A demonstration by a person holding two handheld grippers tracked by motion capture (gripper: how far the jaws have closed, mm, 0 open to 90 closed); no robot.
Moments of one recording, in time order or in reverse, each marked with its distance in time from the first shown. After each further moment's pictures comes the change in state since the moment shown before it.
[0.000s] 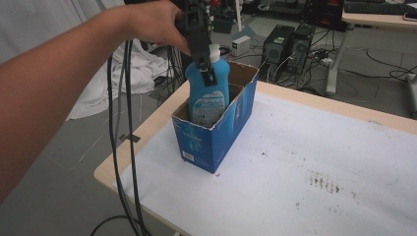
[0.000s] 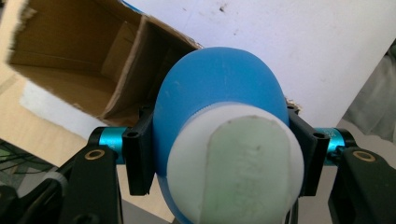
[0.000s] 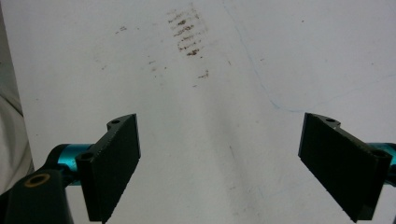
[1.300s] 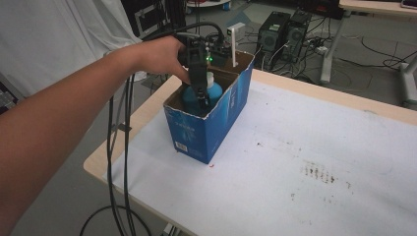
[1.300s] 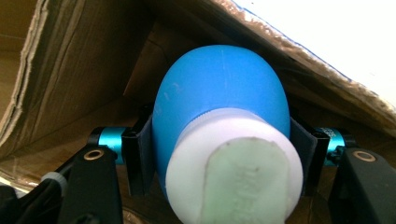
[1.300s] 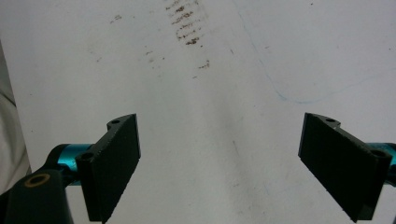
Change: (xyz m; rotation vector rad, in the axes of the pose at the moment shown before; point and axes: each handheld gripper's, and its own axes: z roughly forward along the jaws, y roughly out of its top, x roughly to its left) left arm 0.010 -0.012 0.085 0.056 -0.024 -0.037; right arm -0.003 -0.004 0.013 0.034 0.016 0.021
